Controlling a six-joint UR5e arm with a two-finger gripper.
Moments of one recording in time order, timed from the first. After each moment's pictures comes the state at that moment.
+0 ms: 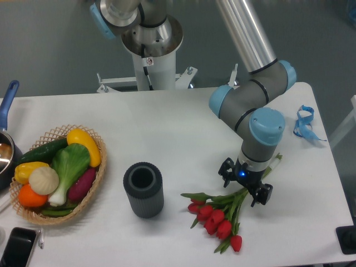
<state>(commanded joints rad) 2.63 -2.18 -1.60 -0.77 1.40 1.34</state>
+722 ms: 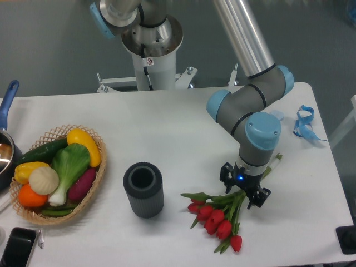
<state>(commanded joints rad) 2.63 -2.19 -1.60 -0.77 1.41 1.33</state>
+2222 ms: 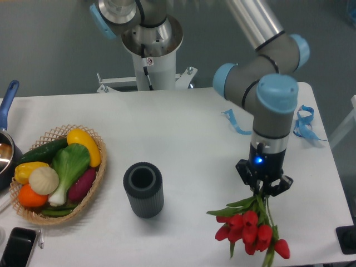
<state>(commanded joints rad) 2.69 -1.98 -1.49 -0.77 1.17 1.14</state>
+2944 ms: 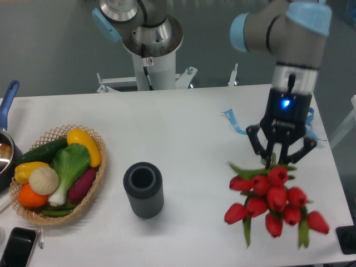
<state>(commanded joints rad) 2.84 -1.82 -1.53 -0.76 0.75 1.00</state>
